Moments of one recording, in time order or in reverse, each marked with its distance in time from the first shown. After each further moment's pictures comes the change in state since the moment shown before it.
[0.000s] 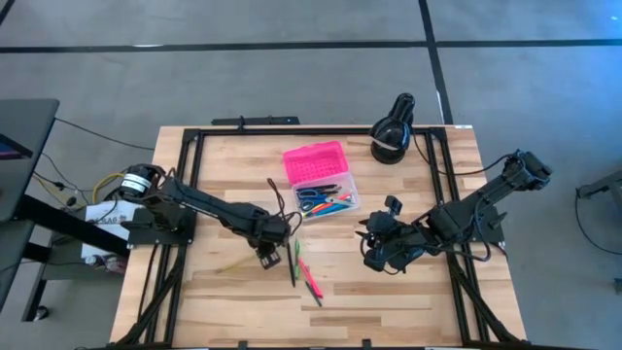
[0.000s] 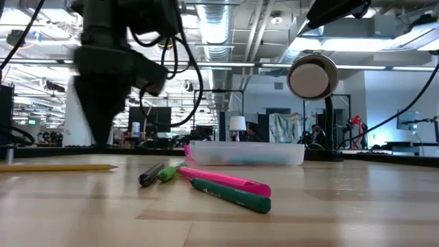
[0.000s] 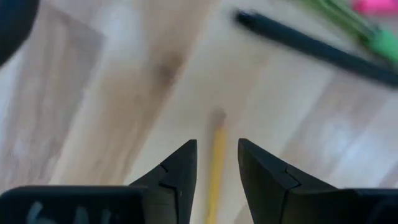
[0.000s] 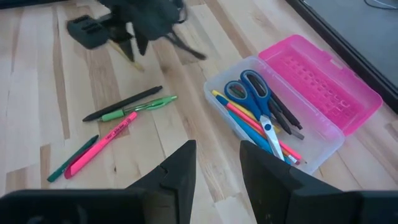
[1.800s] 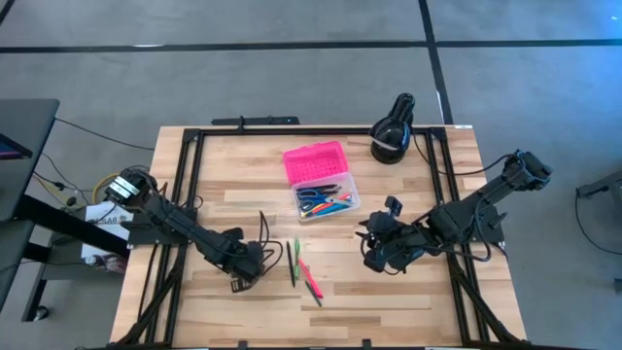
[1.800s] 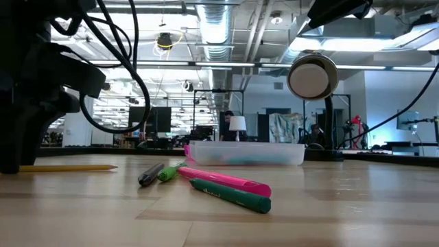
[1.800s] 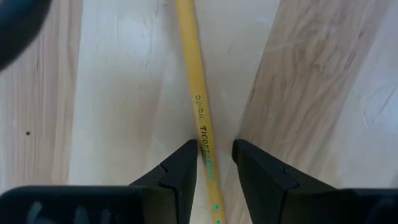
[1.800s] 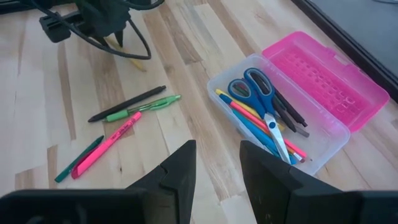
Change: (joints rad) left arm -0.312 -0.017 -0.192 0.073 -0.122 -0.068; right arm 0.005 0.000 0.000 0.002 -0.008 0.022
